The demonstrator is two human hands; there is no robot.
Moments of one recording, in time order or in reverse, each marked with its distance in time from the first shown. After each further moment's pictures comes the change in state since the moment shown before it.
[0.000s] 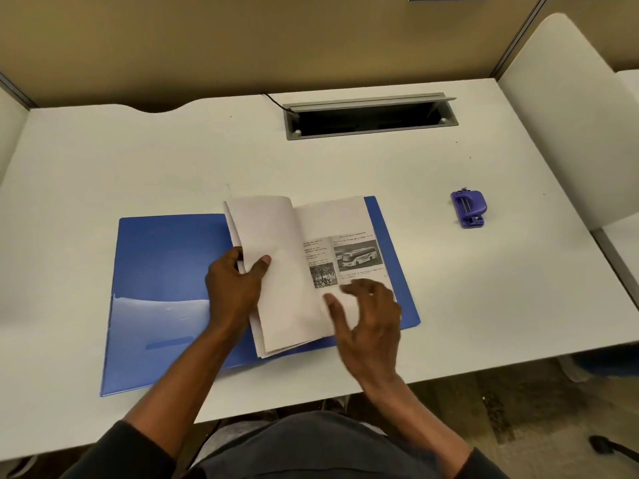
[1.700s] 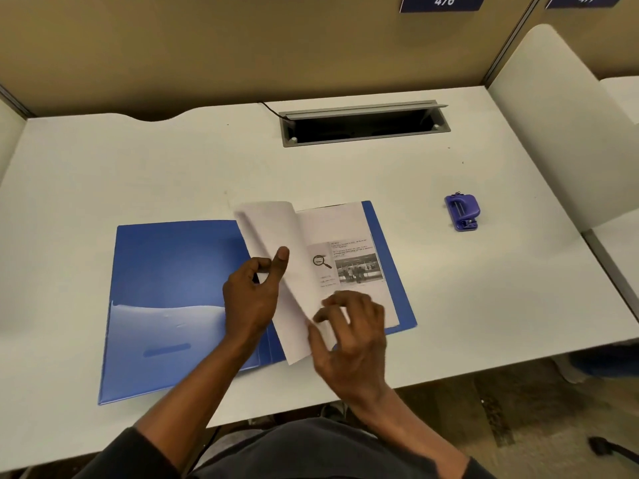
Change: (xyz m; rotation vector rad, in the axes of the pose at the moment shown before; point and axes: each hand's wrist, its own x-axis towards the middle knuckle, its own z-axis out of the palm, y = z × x) left_hand -0.027 0.011 0.017 0.026 -0.066 0.066; right_hand -0.014 -0.017 0.002 -0.065 0.074 -0.339
